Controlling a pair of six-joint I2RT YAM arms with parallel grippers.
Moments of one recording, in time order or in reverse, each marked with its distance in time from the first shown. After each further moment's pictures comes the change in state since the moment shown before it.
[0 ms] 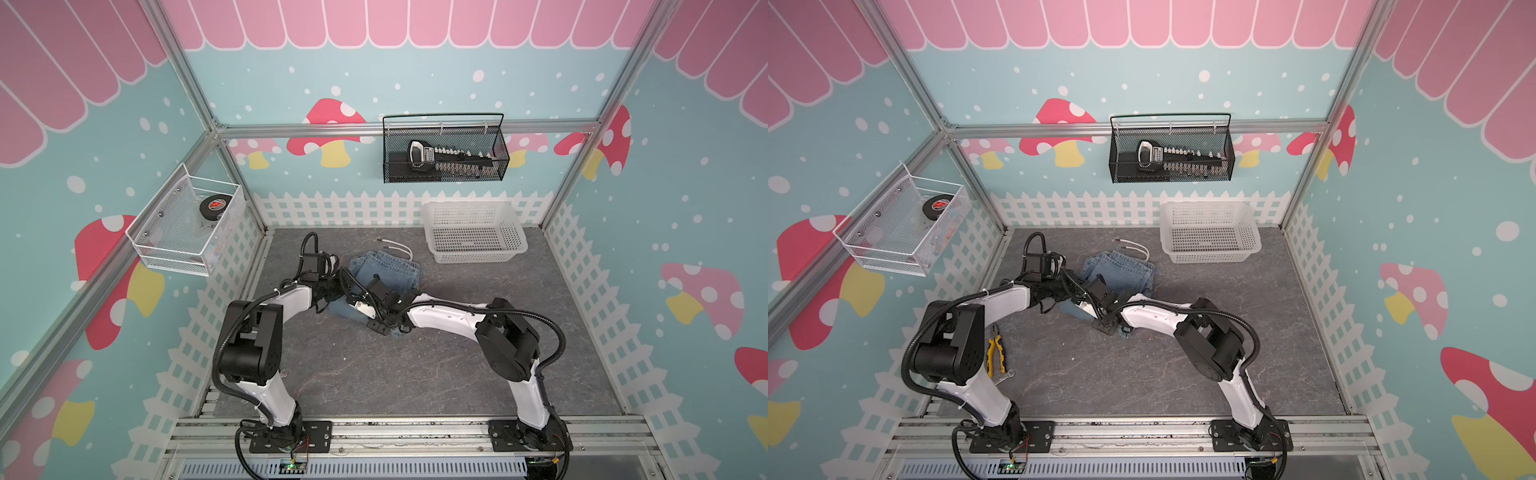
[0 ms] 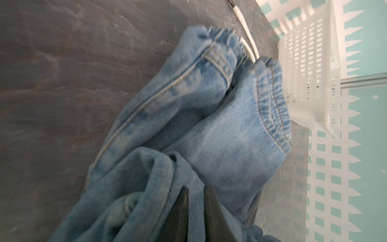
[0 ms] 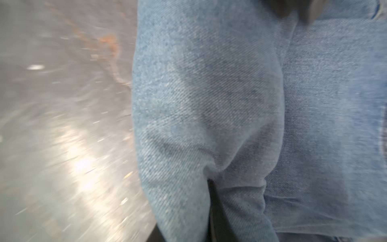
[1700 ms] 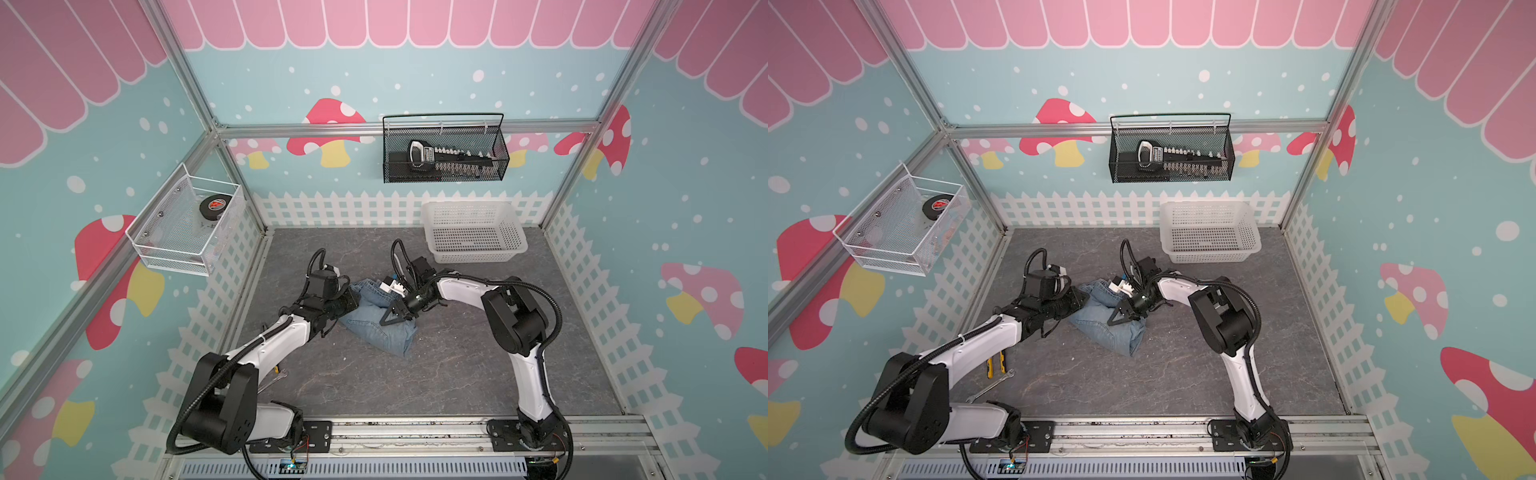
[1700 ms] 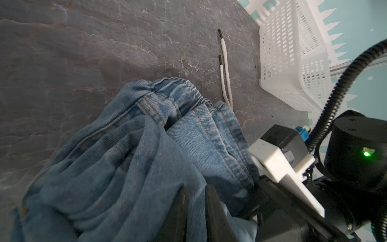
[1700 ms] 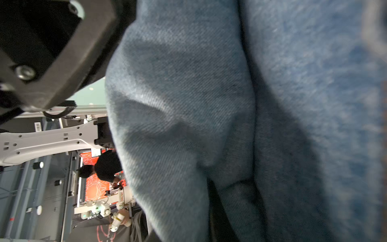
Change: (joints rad) left arm -0.180 -0.217 -0.114 -0.010 -0.087 -0.072; right arm -0.272 0.095 -0.106 0.301 -0.893 0.759
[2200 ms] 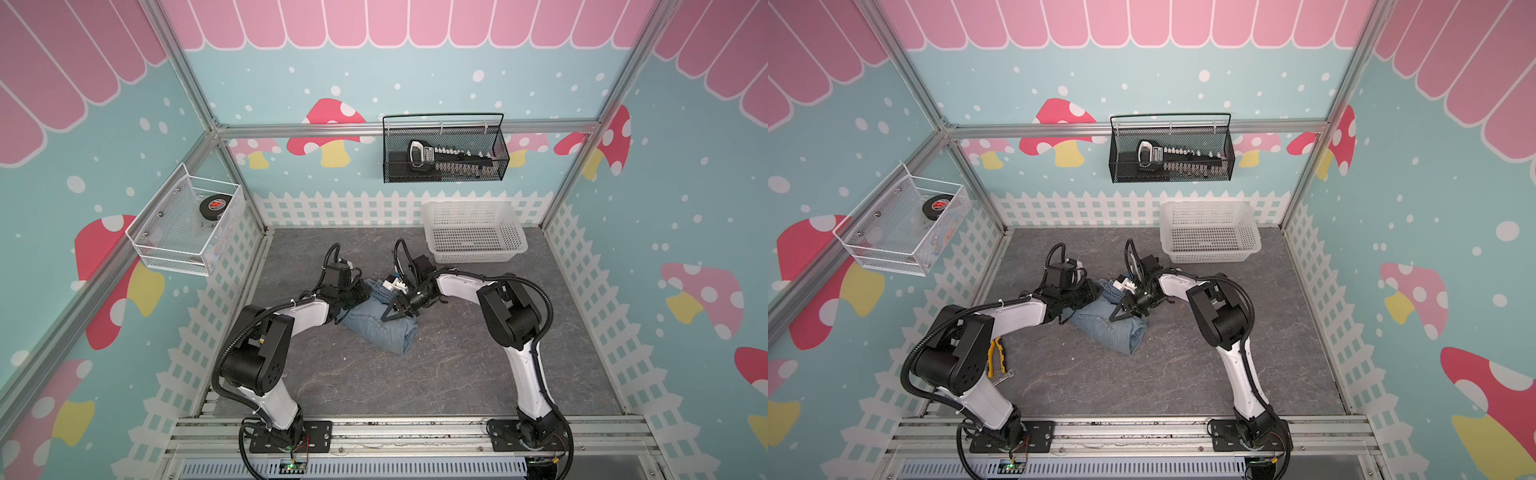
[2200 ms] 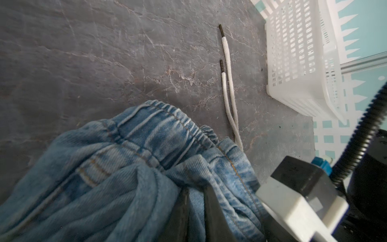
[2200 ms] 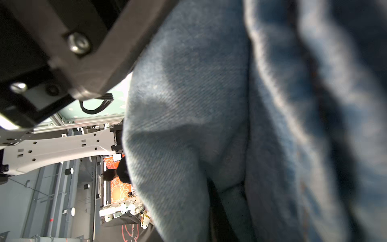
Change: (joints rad) left arm -0.004 0.202 -0.002 0.068 -0.022 0.001; right arm -0.075 0.237 0.148 0.061 -0.116 0.086
